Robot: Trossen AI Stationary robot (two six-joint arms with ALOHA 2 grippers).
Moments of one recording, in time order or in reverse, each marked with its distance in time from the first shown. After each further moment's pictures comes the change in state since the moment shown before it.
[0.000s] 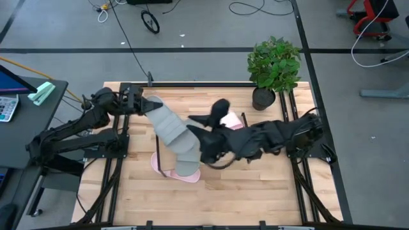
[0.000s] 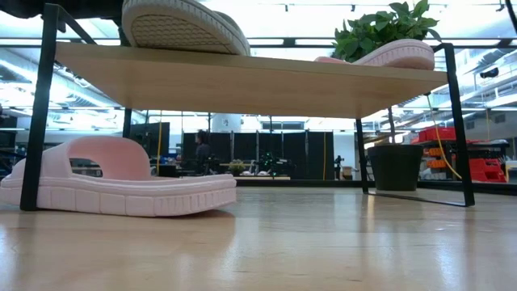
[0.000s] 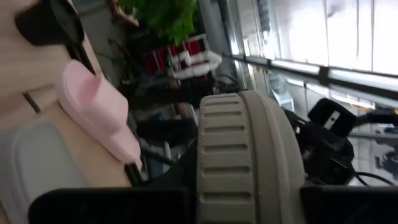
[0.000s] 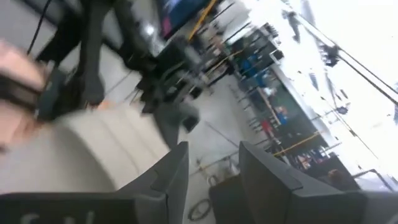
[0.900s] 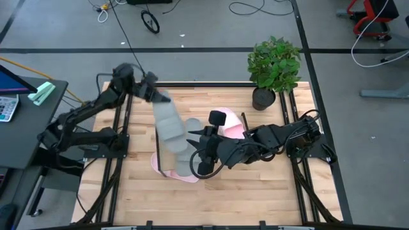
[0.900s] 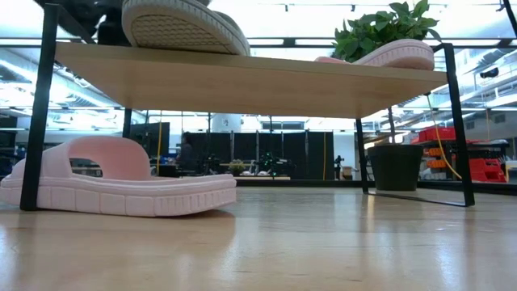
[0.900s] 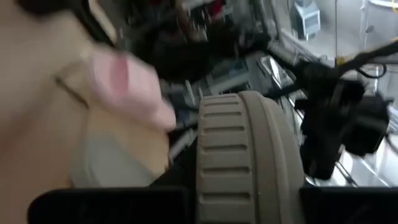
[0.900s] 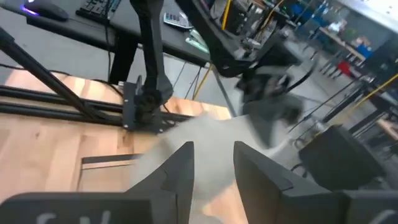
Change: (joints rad) left arm 0.347 0.448 0.197 0.022 0.654 0.321; right arm 0.004 0.027 -0.006 -0.200 -0.119 0.615
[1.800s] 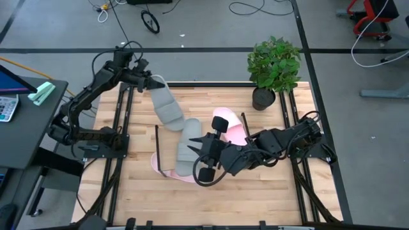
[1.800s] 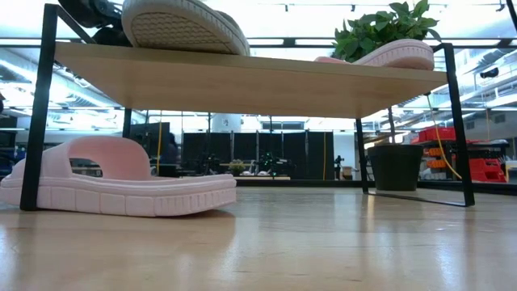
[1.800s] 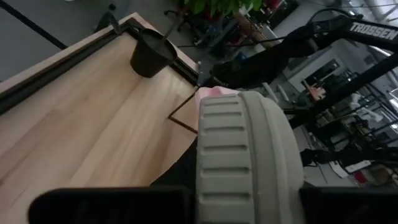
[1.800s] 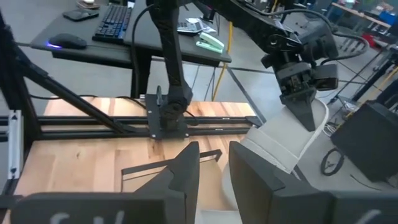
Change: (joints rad) left arm 0.246 0.139 0.261 -0.715 -0.029 0.960; right arm 0.040 0.000 0.000 -0.001 -0.010 0.192
